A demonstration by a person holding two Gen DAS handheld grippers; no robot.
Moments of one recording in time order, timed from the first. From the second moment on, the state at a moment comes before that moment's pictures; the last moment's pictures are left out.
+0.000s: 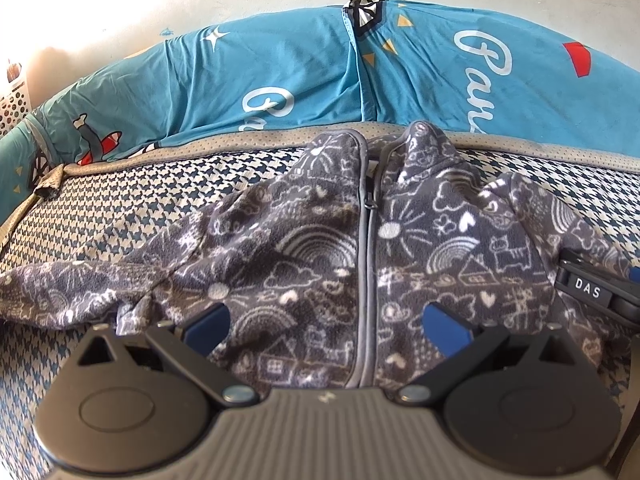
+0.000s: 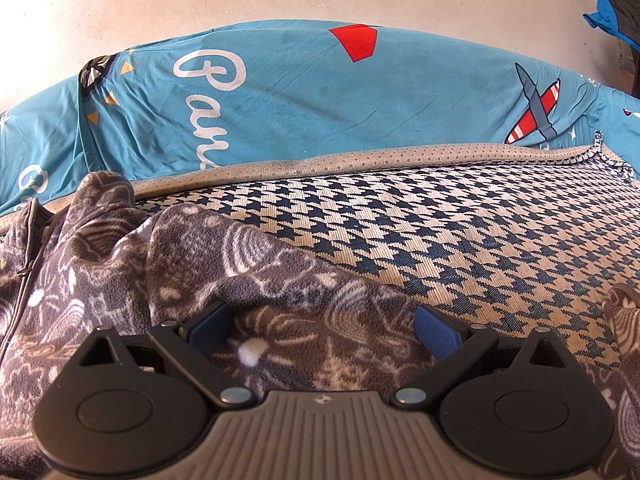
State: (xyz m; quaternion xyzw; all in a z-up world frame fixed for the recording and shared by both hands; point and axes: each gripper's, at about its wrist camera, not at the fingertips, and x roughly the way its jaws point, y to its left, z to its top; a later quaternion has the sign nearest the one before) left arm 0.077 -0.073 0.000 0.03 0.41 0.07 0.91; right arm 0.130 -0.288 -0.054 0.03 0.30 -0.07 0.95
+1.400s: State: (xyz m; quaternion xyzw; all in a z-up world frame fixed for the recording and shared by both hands) left arm 0.074 -0.069 0.004 0.02 0.40 0.07 0.91; right arm 0.130 -0.288 -0.054 0.03 0.30 -0.07 0.95
